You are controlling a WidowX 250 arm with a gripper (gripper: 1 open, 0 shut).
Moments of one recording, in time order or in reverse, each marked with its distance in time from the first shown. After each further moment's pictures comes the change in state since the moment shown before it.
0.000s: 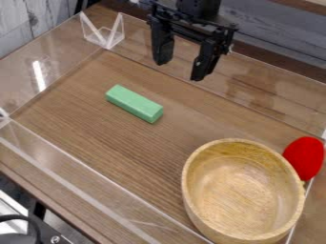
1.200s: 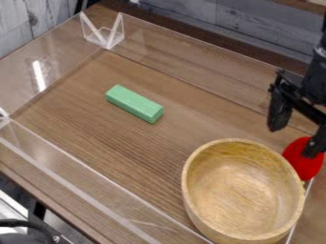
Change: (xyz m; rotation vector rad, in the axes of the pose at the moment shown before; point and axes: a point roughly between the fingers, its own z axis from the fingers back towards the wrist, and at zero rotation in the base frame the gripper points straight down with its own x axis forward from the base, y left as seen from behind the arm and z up) arm 0.019 -0.149 -0.060 -0.038 0.022 -0.415
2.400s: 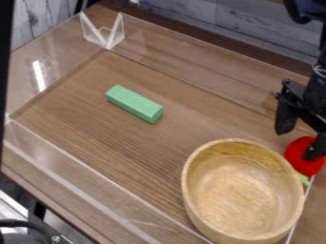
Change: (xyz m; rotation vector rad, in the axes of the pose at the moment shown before) arm 0.037 0.018 -0.021 0.023 -0.155 -0.054
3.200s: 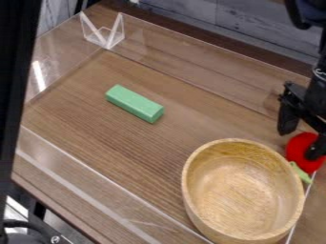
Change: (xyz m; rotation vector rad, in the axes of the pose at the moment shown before) arm 0.014 0.007 -0.011 0.005 -0.039 -0.005
